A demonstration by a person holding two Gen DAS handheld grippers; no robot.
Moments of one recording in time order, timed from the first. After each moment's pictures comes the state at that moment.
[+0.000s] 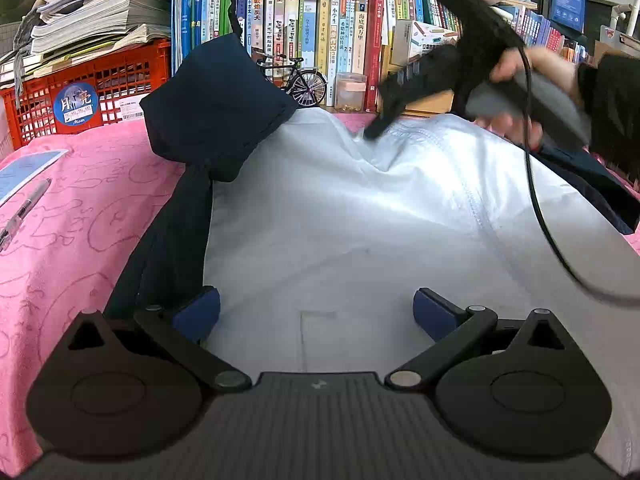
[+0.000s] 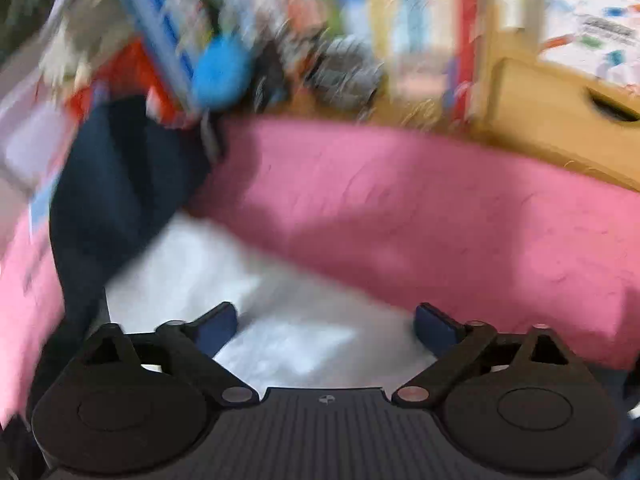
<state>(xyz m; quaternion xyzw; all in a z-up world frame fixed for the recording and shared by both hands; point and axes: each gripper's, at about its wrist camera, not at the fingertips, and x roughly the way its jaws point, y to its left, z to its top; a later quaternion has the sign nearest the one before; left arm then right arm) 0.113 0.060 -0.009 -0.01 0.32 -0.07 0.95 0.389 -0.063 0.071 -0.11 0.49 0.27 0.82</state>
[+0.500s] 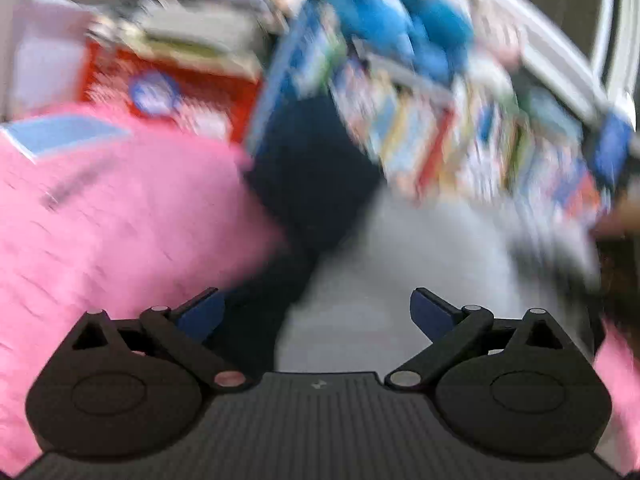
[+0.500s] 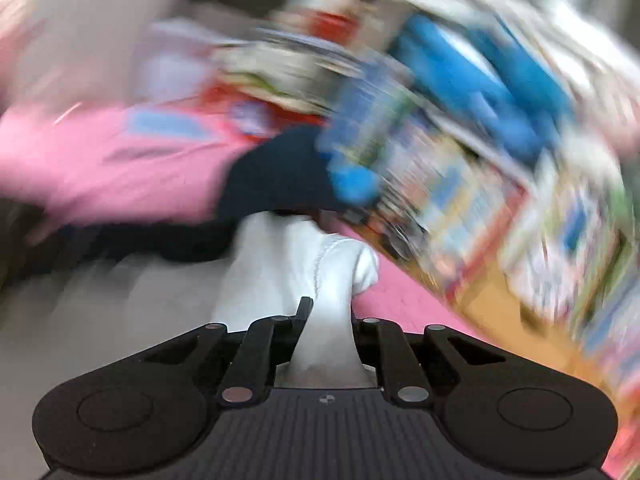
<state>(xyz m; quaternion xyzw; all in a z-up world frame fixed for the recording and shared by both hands) 0.080 0.127 0.026 -0.17 0.19 0.00 0.97 0.115 -0.075 0.111 -0.35 0.16 0.34 0.86</state>
